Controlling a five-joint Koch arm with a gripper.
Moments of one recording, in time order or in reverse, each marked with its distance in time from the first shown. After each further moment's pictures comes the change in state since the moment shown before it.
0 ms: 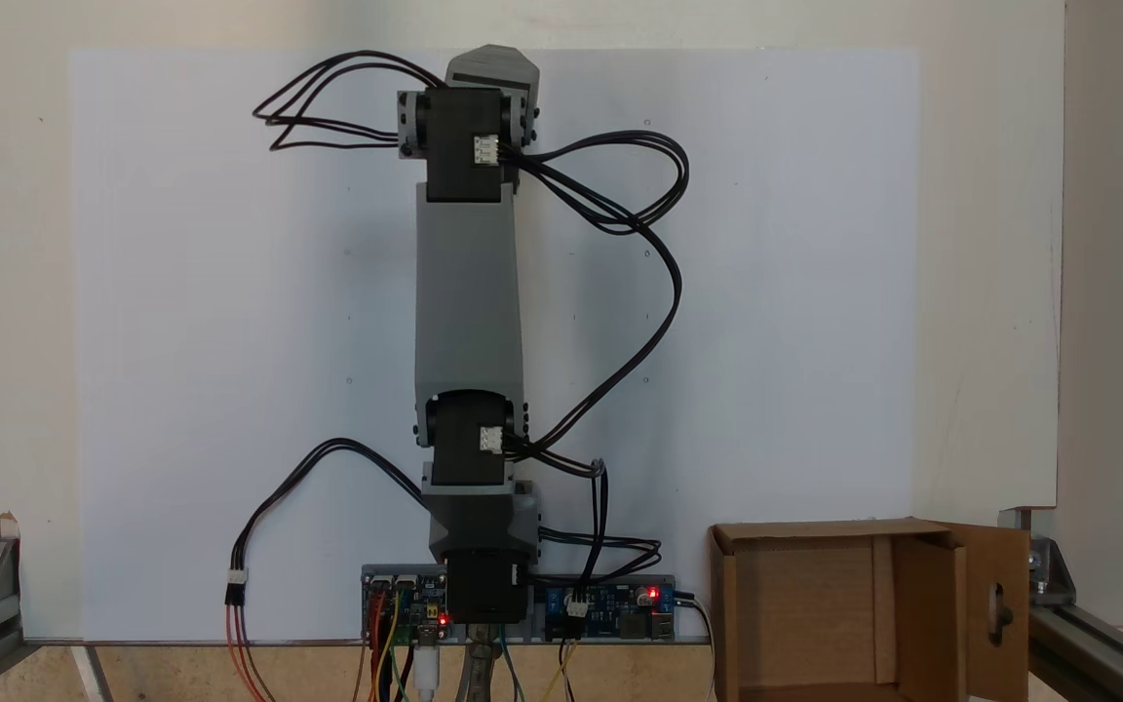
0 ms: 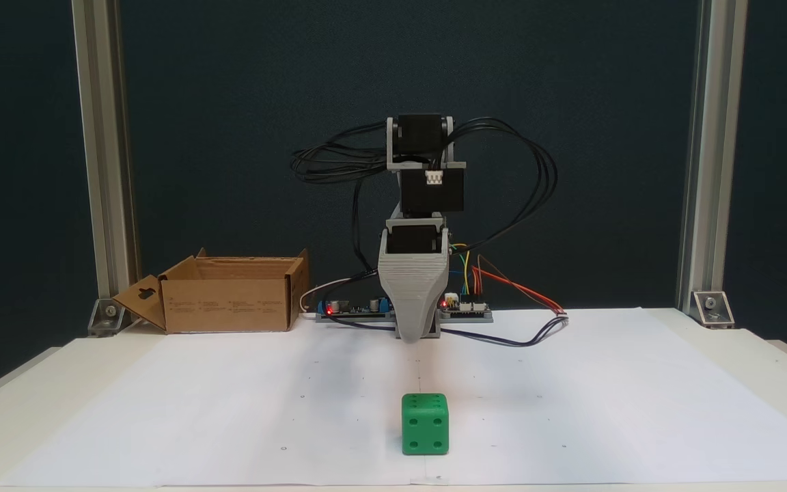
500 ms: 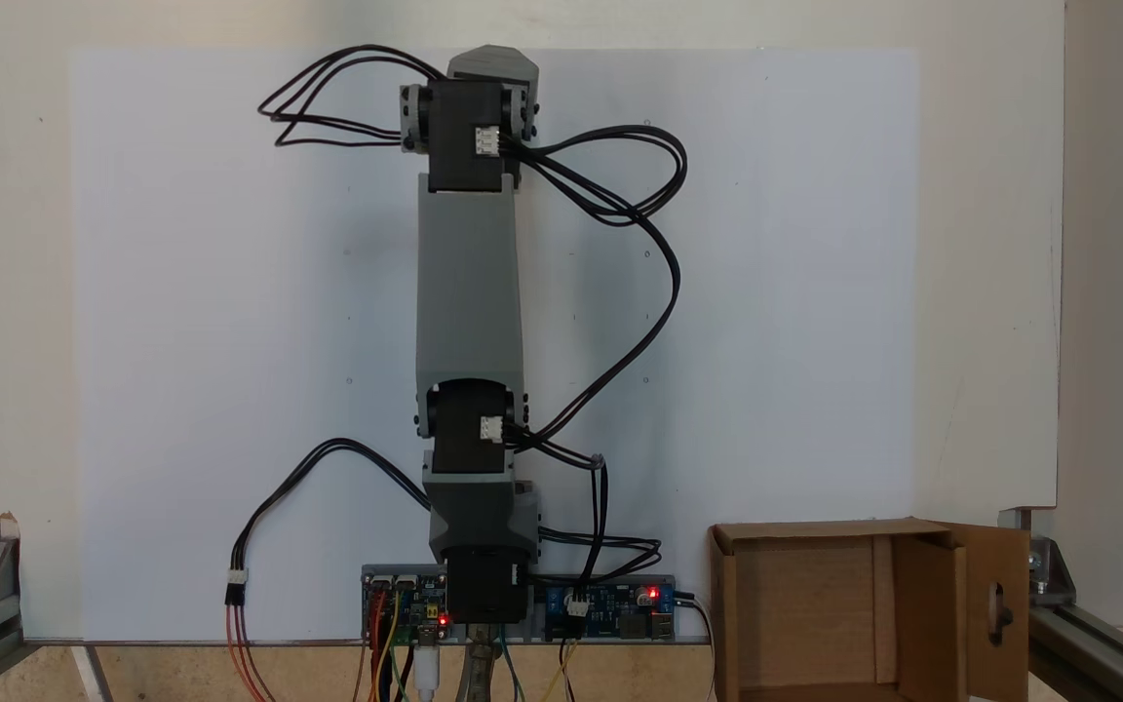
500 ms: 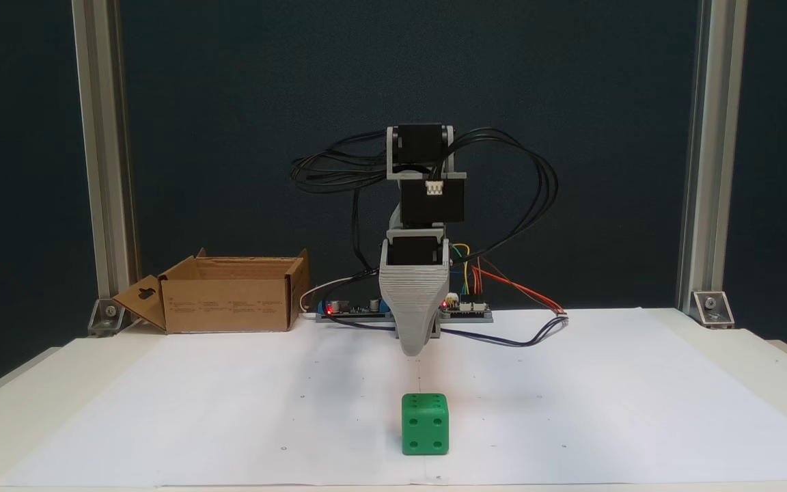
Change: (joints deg) arm 0.0 -1.8 0.1 -0.8 -1.9
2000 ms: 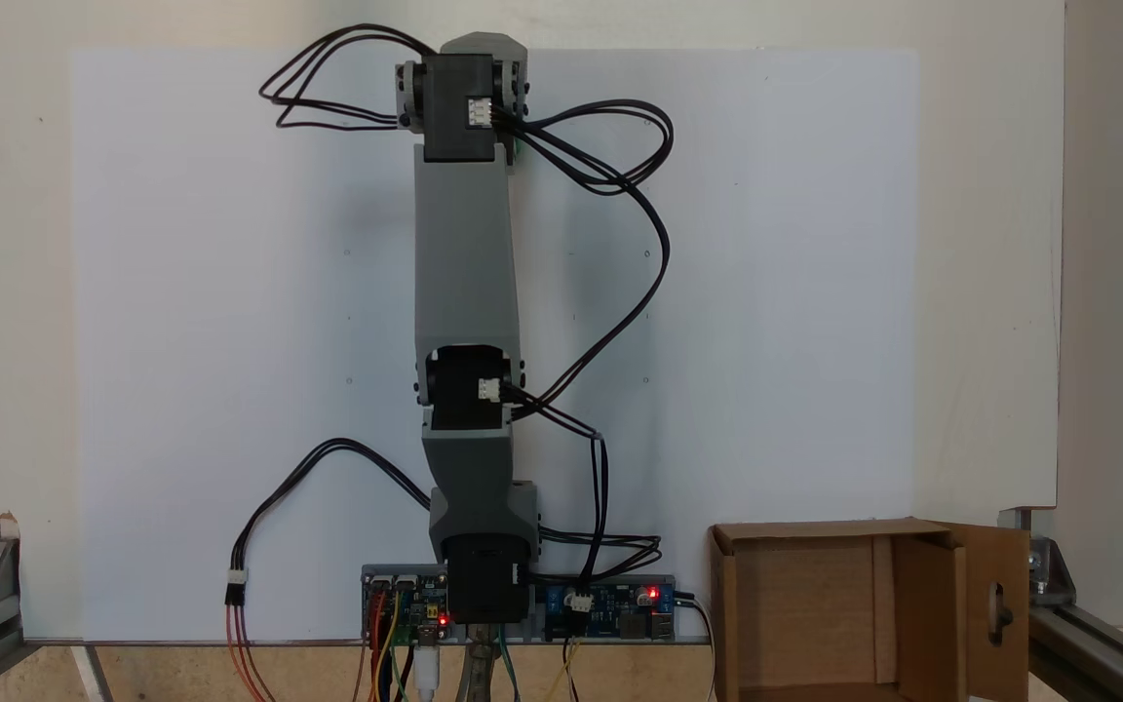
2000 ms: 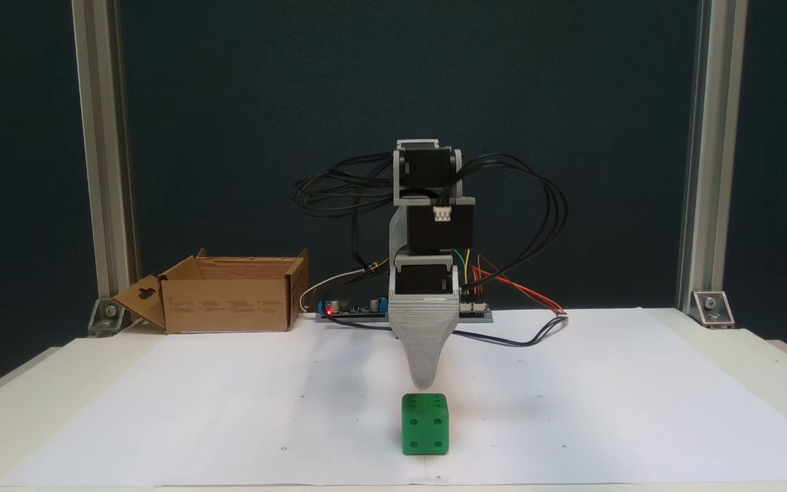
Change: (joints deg) arm -1.1 -7.2 -5.3 -0.9 -1.1
